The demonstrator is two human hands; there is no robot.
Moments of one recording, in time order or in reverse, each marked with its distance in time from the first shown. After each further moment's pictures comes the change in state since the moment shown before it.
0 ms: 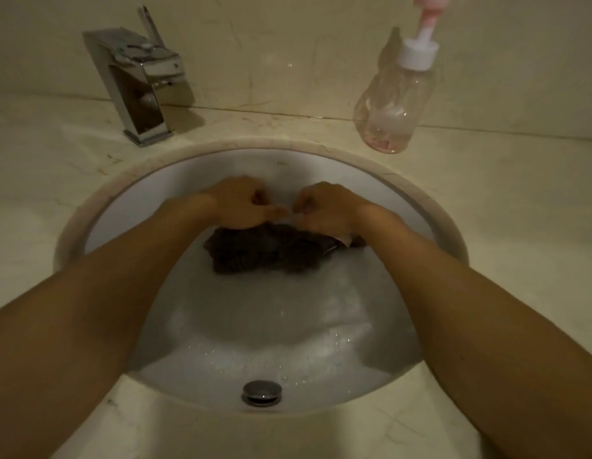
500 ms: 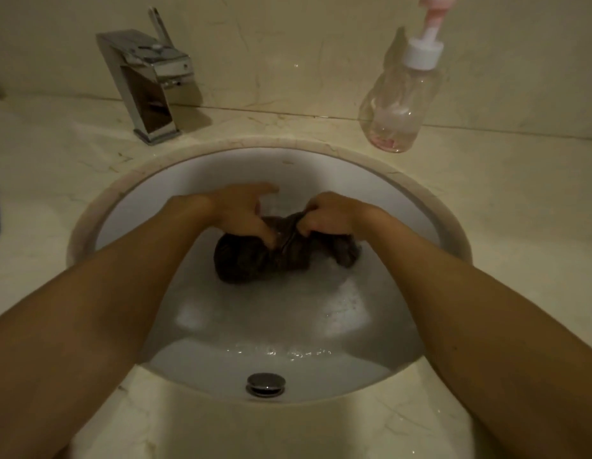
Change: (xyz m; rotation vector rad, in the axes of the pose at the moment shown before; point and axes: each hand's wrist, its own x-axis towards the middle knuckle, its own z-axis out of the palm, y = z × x) left_hand -0.006 -0.008 0.001 -0.037 -0.197 -0.105; right_hand 0.003 -0.003 0.007 0.214 -0.102 0.194
